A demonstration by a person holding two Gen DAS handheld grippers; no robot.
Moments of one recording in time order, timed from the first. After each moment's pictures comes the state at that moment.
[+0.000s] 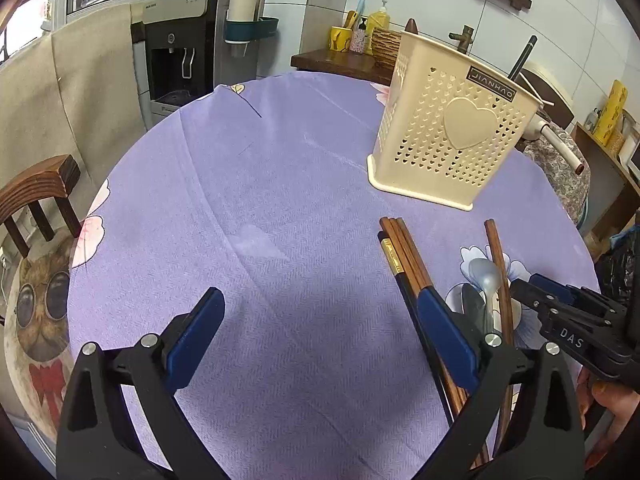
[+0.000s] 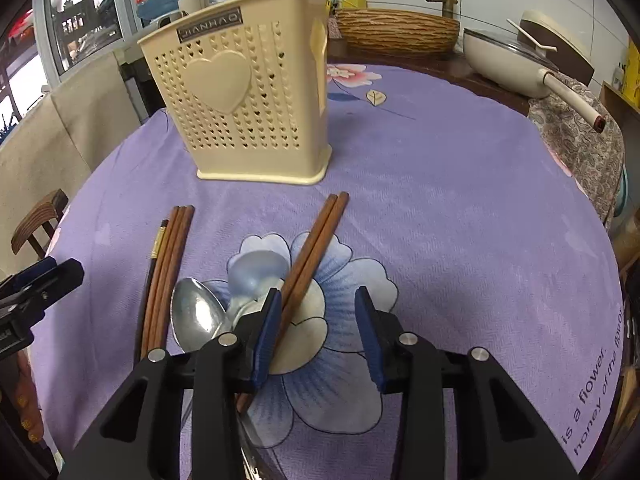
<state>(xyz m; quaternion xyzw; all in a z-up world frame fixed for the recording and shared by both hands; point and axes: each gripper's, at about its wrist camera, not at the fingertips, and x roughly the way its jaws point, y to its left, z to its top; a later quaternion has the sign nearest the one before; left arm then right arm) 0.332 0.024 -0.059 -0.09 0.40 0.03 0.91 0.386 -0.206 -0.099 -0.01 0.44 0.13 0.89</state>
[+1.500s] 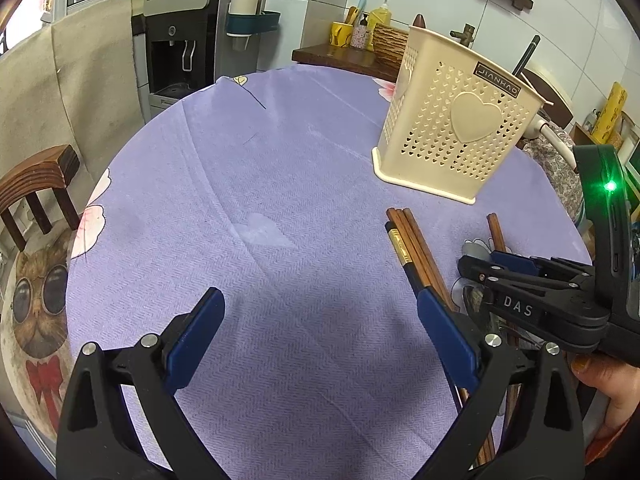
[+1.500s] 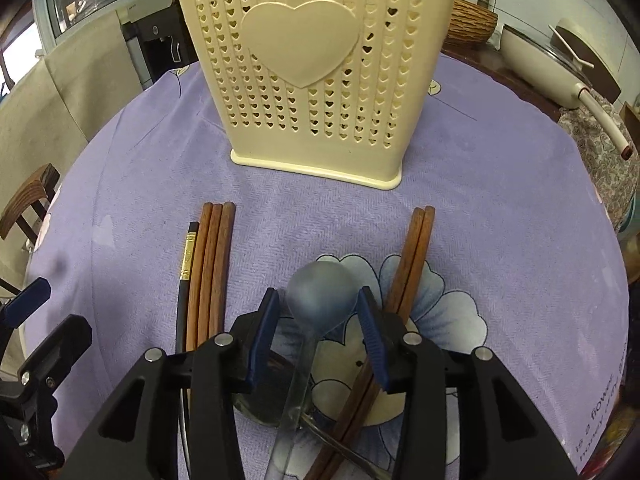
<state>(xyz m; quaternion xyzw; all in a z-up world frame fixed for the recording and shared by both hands) 0.330 0.032 -0.064 -0.10 0.41 0.02 0.91 0.409 -0.140 -0.099 -0.07 0.48 0.12 0.86</state>
